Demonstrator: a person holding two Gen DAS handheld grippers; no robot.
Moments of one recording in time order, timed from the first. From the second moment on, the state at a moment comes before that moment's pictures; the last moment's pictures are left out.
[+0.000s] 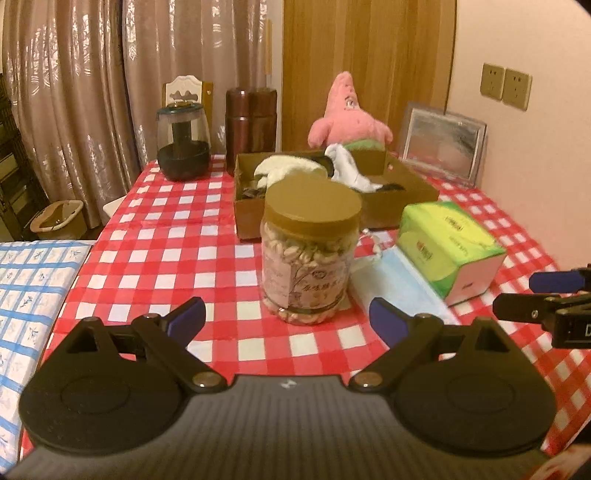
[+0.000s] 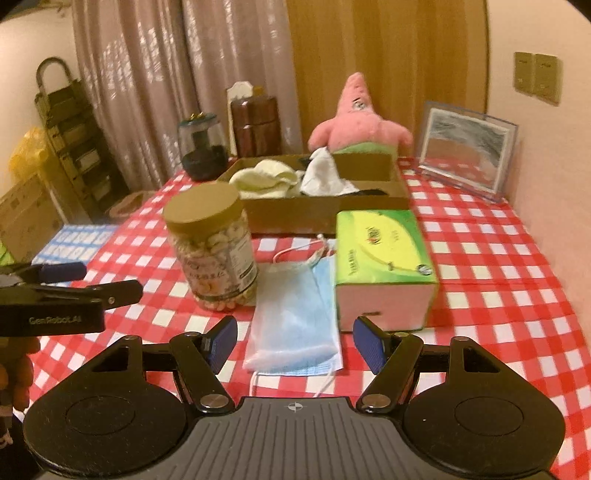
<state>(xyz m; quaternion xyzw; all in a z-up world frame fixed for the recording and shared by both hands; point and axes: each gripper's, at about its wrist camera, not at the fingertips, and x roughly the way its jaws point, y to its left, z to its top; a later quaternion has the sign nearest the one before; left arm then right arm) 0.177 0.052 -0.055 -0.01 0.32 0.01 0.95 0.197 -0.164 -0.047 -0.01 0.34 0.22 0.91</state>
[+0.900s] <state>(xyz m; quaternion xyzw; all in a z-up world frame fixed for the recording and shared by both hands) 0.235 0.075 -0.120 0.00 0.38 0.01 0.92 0.266 -0.107 -0.130 -0.08 0.37 0.26 0.89</state>
